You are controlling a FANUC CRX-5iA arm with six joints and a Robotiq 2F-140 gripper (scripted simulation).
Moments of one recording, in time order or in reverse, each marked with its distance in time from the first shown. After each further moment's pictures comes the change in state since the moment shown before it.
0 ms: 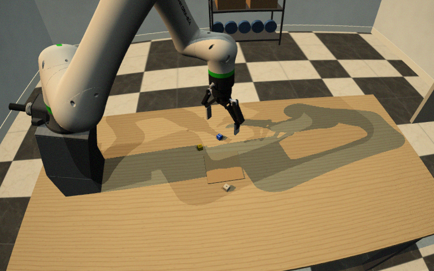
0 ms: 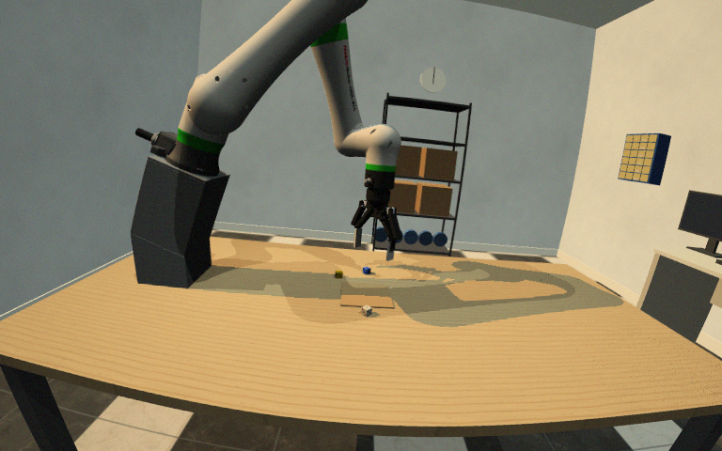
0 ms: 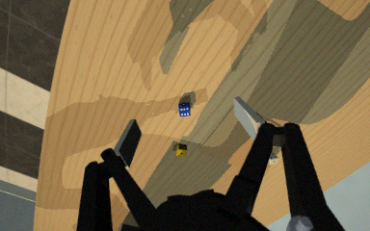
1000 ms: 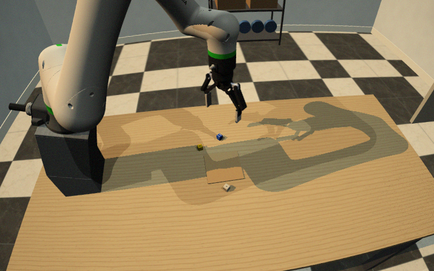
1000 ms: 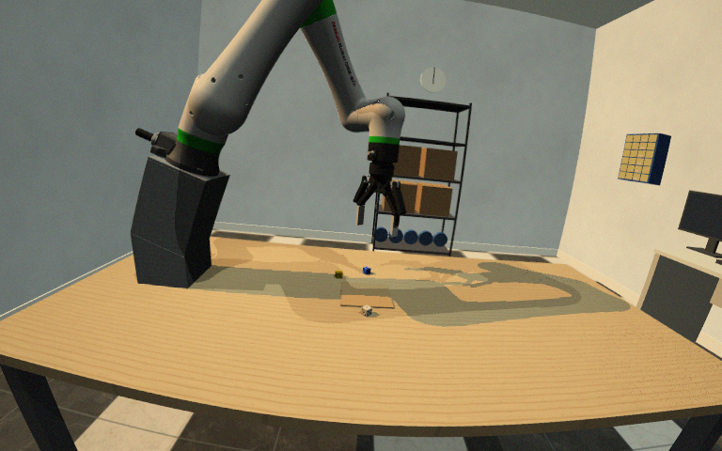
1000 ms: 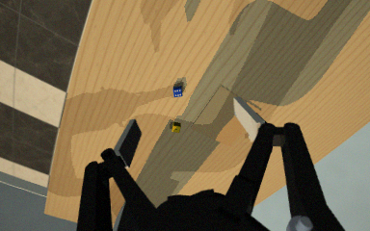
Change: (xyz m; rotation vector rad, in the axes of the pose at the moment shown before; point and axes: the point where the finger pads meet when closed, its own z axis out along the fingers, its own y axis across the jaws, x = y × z) arm -0.008 0.011 -0.082 0.000 -0.003 0.001
